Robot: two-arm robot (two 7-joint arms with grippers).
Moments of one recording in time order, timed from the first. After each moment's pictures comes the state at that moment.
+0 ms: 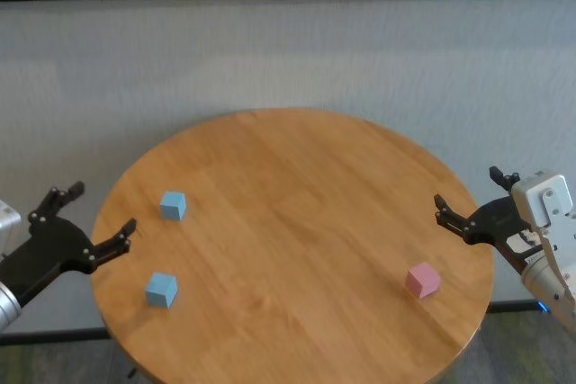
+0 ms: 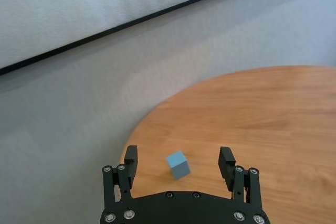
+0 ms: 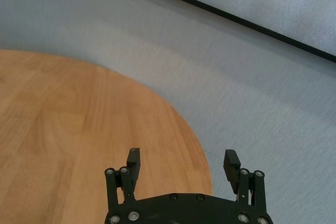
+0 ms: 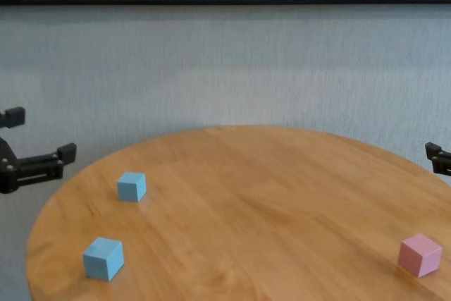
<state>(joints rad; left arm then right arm) -0.13 0.70 0.38 -1.46 -0.38 -0.29 -0.25 0.20 0.60 -0.45 -1.41 0.25 -0.12 -0.03</state>
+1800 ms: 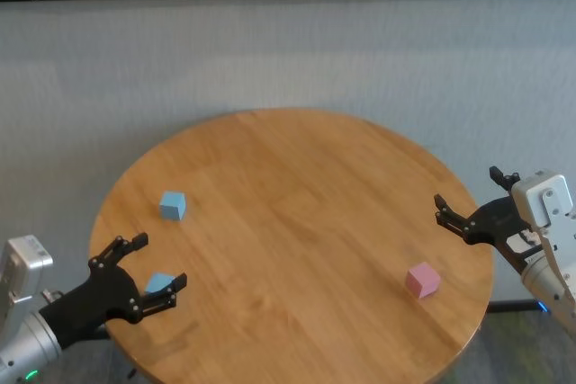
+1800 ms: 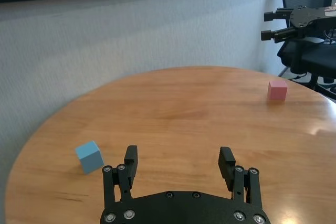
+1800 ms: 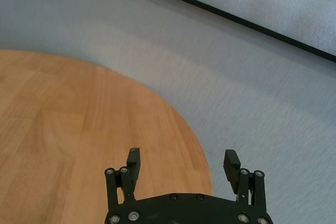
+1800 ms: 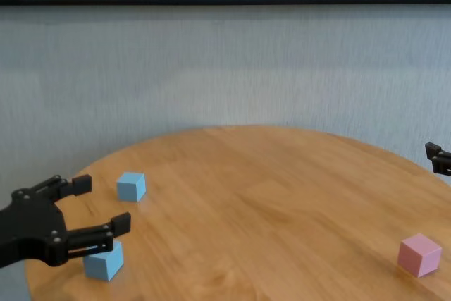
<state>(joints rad) -0.20 0.57 0.41 -1.20 -0.47 -0.41 -0.62 0.20 0.60 -0.45 -1.41 0.25 -0.12 -0.03</state>
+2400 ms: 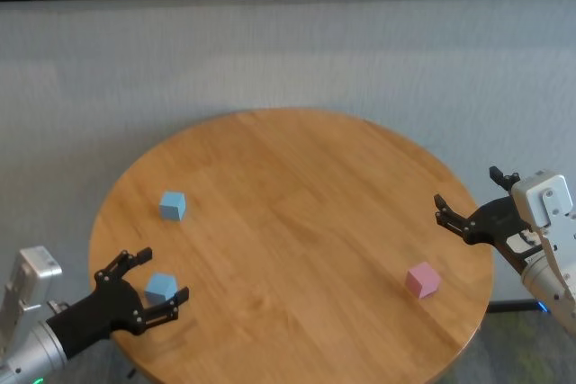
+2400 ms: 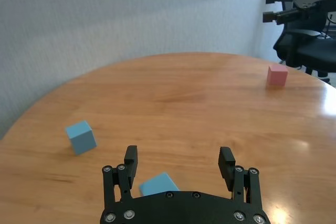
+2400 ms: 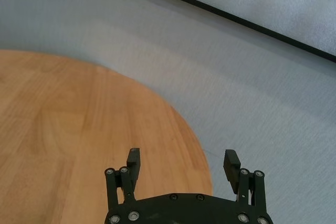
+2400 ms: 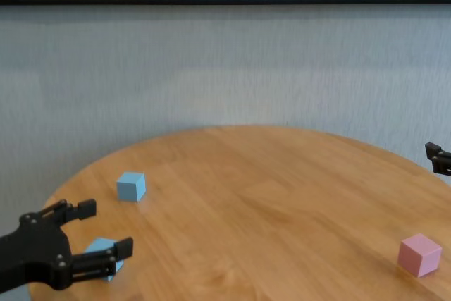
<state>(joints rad) -0.23 0.52 0.41 -1.10 -0.47 -0.43 -0.69 0.20 0.60 -0.45 -1.41 0.25 -0.12 -0.03</state>
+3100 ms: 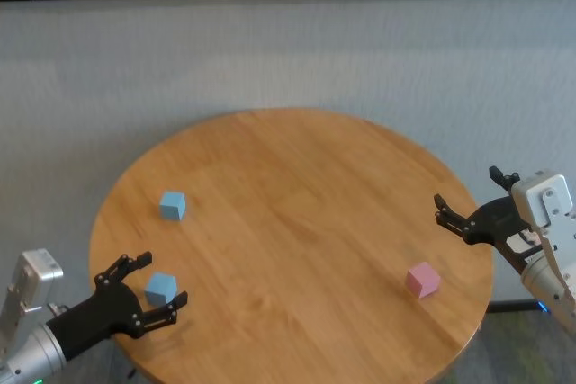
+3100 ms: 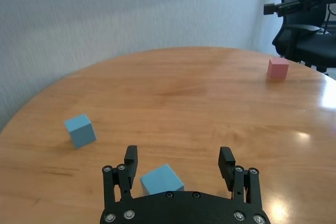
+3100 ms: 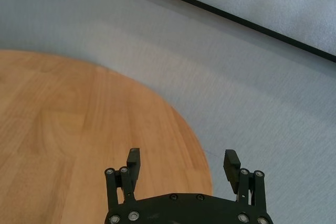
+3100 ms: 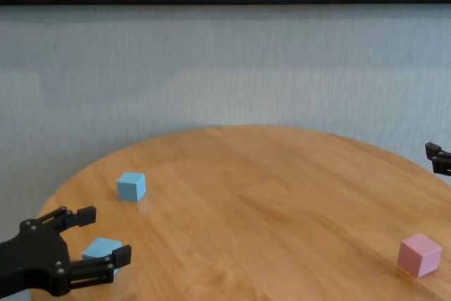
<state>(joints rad) -0.26 0.49 0.40 -1.02 -0.44 -0.44 -0.73 0.20 0.60 -0.45 -1.41 0.25 -0.12 -0.03</state>
